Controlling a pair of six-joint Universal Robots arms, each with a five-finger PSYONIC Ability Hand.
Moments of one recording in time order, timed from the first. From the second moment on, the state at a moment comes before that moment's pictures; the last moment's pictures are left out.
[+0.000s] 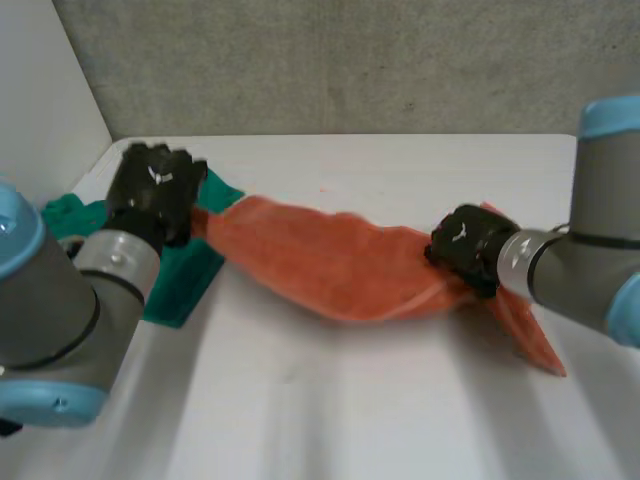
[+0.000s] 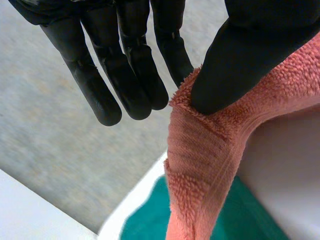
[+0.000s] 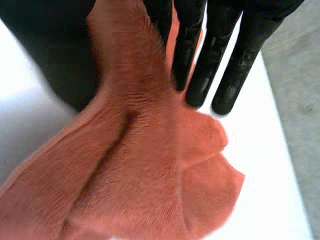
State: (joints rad) left arm 4.27 -1.76 -1.72 3.50 -1.64 3.67; right arm 1.94 -1.07 1.24 0.41 1.36 2.13; left_hand 1.11 1.19 1.19 1.20 0.97; right_hand 0.55 0.70 0.71 0.71 0.53
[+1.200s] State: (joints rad) left arm 4.35 -1.70 -1.78 3.49 -1.63 3.56; right arm 1.53 -1.32 2.09 -0.20 1.14 2.52; left_hand 1.11 1.19 1.19 1.20 0.97; right_hand 0.48 0.57 0.57 0.57 0.37
